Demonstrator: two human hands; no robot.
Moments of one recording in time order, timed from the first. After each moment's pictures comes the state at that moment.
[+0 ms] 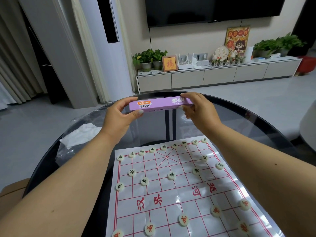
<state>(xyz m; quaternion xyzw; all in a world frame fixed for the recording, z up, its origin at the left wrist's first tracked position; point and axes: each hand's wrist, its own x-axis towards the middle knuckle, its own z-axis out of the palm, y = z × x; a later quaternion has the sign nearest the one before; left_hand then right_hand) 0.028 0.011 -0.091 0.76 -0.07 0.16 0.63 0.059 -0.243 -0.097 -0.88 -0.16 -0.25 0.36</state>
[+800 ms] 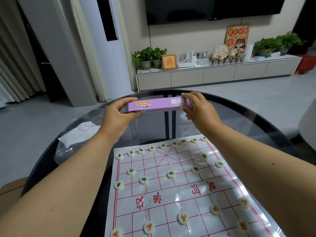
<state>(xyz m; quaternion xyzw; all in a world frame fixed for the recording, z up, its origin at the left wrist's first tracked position) 0.027 0.008 -0.094 0.76 -0.06 0.18 0.63 0.057 -0.246 -0.104 -0.90 -0.19 -0.27 0.28</state>
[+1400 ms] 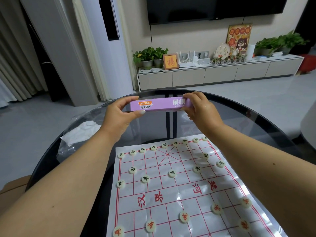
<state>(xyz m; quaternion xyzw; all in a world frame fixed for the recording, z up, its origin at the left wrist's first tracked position) 0.024 0.010 -0.088 0.77 -0.06 0.17 0.62 0.050 -0.245 -0.102 -0.91 -0.19 -0.27 0.27</state>
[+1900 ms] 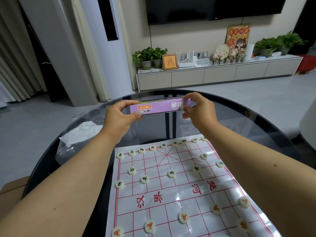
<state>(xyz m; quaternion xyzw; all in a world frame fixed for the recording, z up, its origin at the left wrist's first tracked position) 0.023 0.007 -0.093 0.77 -0.04 0.17 0.61 0.058 -0.231 -0.097 -0.84 -0.03 -0.18 0.52</state>
